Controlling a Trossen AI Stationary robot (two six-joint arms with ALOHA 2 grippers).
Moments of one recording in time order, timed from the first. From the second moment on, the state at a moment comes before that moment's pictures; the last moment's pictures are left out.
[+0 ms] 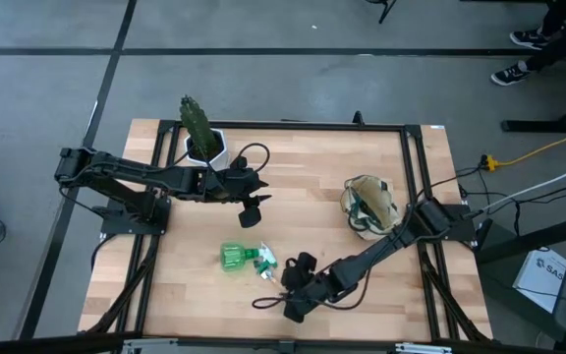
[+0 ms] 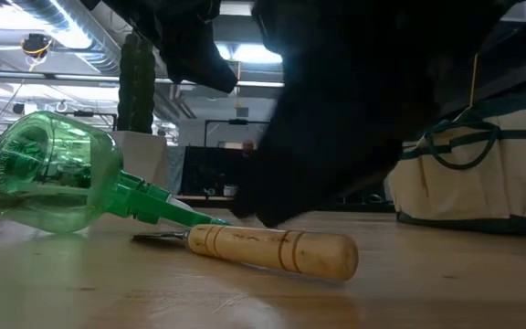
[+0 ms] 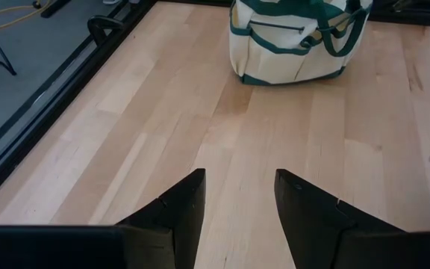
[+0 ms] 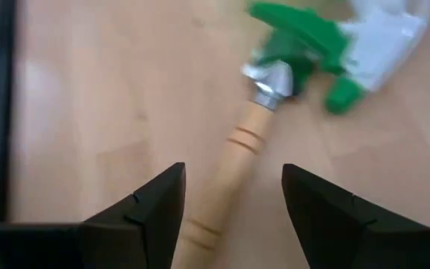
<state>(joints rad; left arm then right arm) -0.02 1.30 0.88 -0.18 -0.31 -0.16 0.58 2.13 1.37 -0.18 0.37 0.78</state>
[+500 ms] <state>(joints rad) -0.02 1.30 0.88 -0.18 -0.31 -0.16 0.57 2.17 1.38 -0.26 0.40 0.77</state>
